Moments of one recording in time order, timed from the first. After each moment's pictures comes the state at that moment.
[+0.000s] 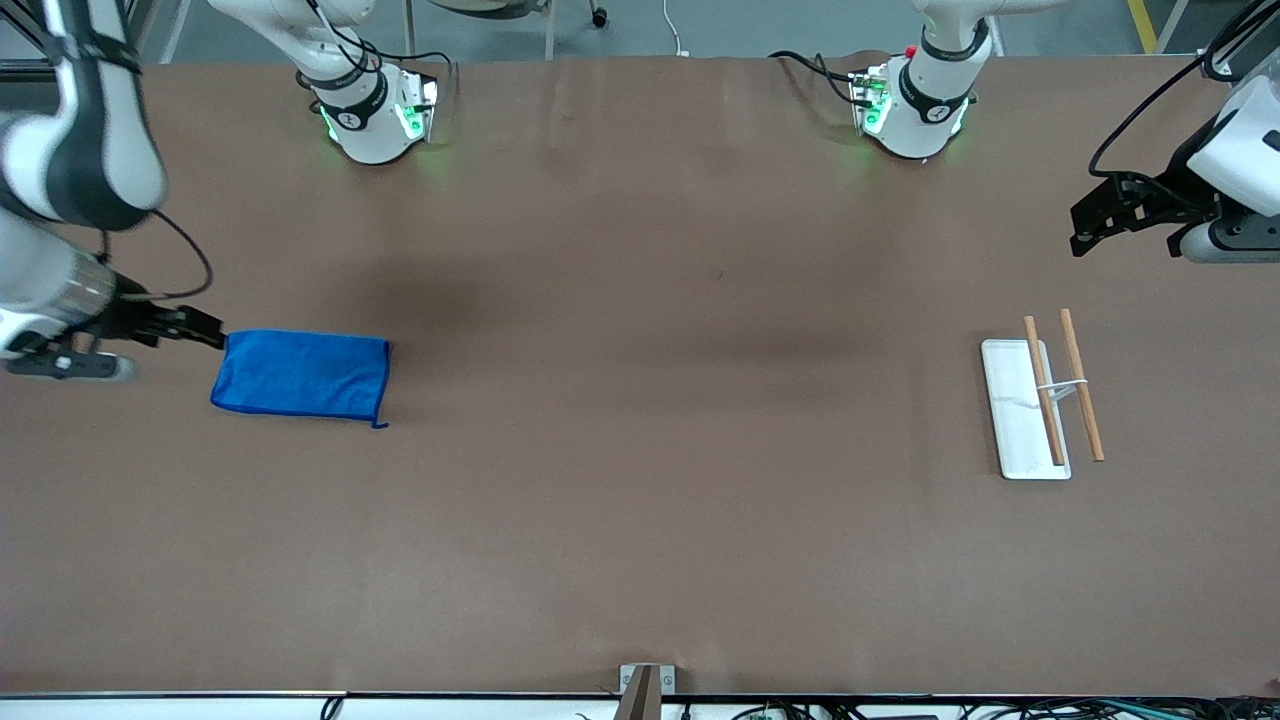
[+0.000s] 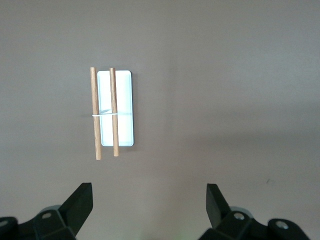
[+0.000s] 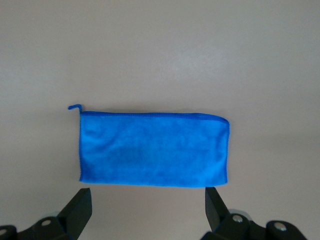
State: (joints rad) left arm 0.05 -0.02 -0.16 -1.53 0.02 1.52 -0.08; right arm -0.12 0.08 -0.02 -2.11 0.00 2.15 -0.12
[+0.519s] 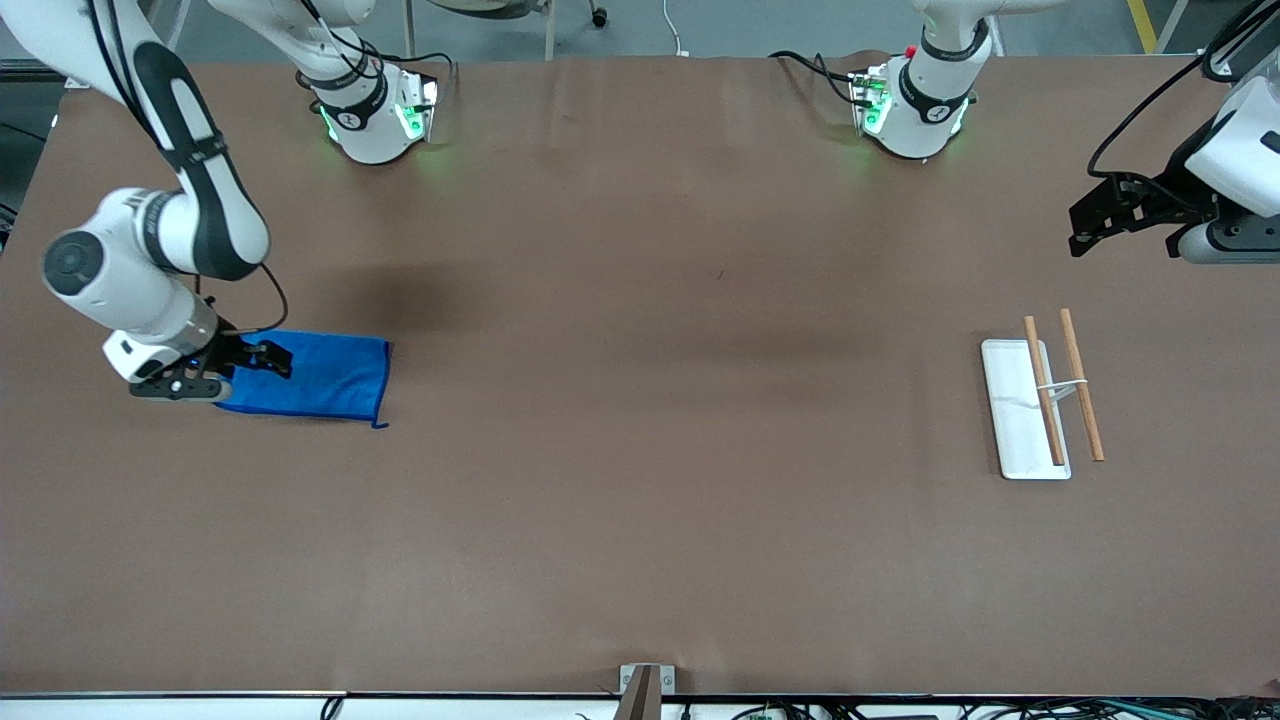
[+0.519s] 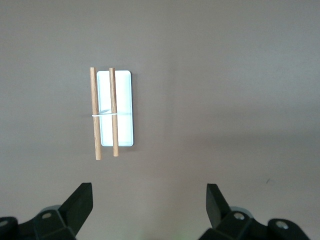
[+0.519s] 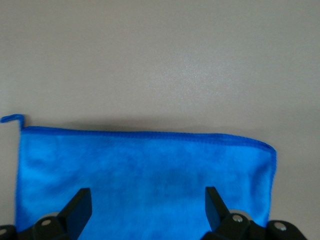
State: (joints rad) left arm 0.05 -0.02 -0.16 -1.53 0.02 1.52 -0.08; right arm -0.12 0.28 -0.02 -2.30 0.00 2.64 -0.13
